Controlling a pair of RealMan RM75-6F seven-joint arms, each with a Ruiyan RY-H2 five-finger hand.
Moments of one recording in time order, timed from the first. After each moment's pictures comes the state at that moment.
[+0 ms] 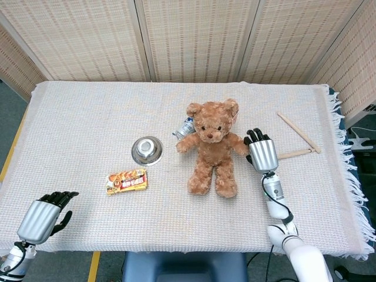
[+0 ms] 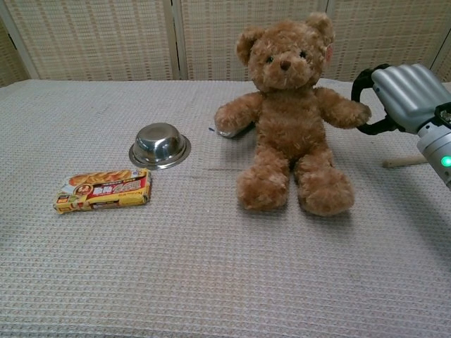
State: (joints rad) left arm -0.17 -1.20 0.04 -1.51 1.72 1.50 0.16; right arm 0.69 -2.11 0.20 -0.22 -1.40 1.34 0.12
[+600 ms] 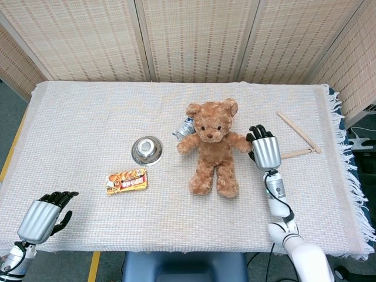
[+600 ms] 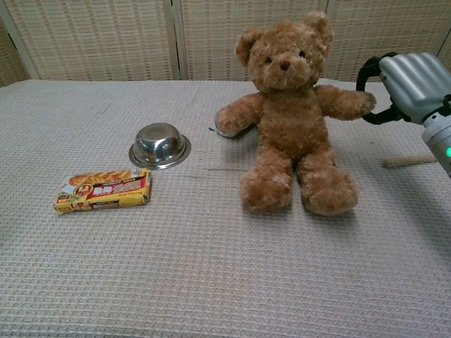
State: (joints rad) left arm -0.17 -1.20 0.04 -1.51 1.71 1.49 0.16; right arm 0.70 -2.09 0.22 -0.24 -1.39 1.35 0.13
